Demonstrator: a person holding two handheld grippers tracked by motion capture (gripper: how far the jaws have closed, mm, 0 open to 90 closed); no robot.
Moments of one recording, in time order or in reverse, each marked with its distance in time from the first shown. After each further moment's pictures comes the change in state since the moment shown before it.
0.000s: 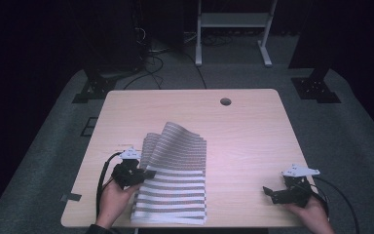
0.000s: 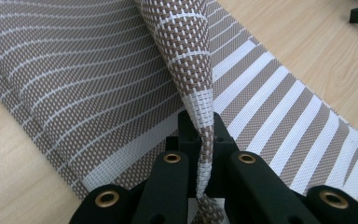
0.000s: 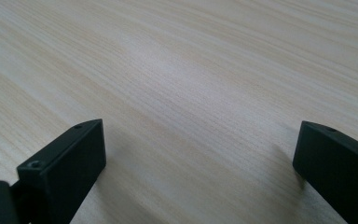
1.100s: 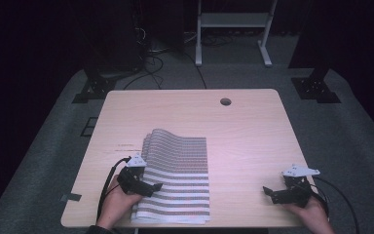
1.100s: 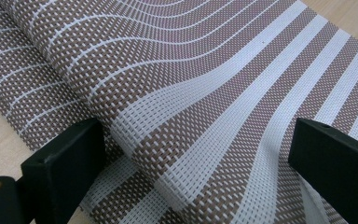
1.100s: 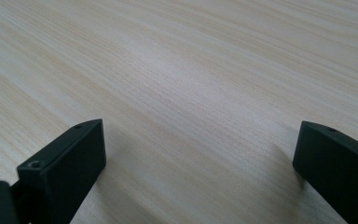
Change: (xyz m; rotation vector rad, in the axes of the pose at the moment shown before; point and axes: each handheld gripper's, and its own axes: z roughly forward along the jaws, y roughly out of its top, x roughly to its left) left arm 0.007 -0.023 0.028 0.026 0.053 0.075; right arm 0.000 0.000 0.000 0.000 -0.002 0.003
